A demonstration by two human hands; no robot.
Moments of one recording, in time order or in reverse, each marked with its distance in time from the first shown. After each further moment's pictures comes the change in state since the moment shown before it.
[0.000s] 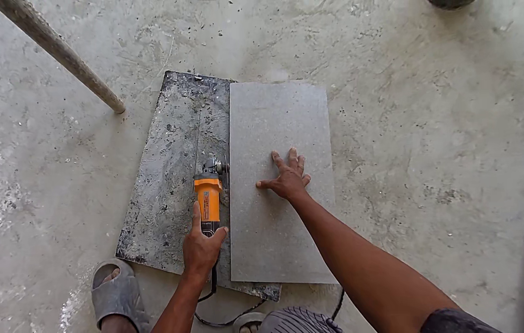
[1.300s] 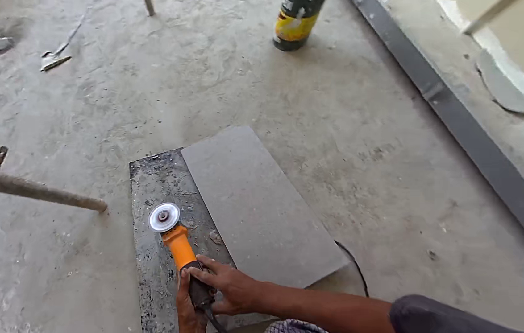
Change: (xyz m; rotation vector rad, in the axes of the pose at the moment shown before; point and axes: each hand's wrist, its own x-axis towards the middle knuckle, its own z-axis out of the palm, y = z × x) left_hand 0.029 -0.024 -0.044 -1.270 -0.381 0.075; right_hand -0.181 -0.080 0.086 0.491 -0.160 -0.864
